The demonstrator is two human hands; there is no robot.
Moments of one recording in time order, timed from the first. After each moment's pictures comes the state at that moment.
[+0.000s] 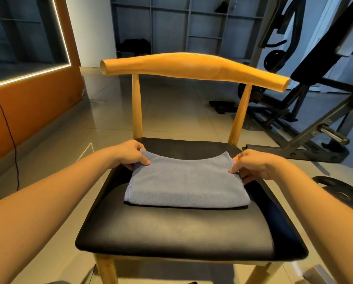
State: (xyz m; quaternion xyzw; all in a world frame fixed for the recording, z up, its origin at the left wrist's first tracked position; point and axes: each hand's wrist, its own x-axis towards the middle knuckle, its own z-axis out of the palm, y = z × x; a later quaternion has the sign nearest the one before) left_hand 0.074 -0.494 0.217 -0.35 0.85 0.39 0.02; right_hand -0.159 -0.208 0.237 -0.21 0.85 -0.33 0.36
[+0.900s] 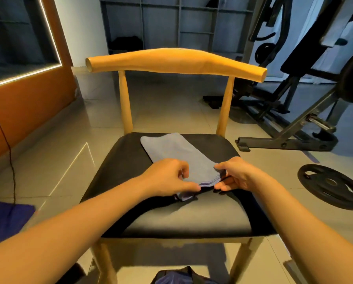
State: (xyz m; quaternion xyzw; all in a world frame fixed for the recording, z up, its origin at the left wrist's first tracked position) left_hand 0.067 -0.332 0.208 -0.11 0.97 0.21 -0.04; right_hand -0.107 -0.176 0.205 -0.11 0.81 -0.44 0.38
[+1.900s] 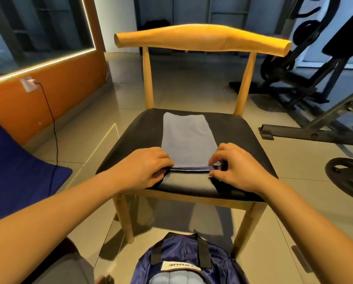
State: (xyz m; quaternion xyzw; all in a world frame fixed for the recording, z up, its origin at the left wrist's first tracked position) left_hand 0.179 -0.323 0.171 -0.02 0.99 -0.03 -0.13; right_hand -0.038 -0.113 0.193 -0.60 0.78 -0.18 0.03
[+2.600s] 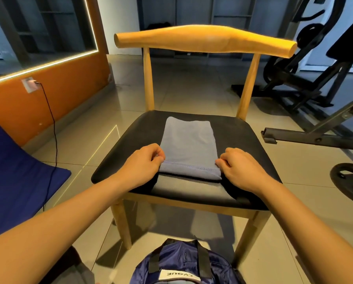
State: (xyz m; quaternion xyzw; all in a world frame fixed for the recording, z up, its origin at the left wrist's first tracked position) left_hand 0.157 -0.318 0.168 -0.32 0.88 0.30 -0.17; right_hand -0.059 -0.133 0.176 -0.54 0.83 -0.15 0.03
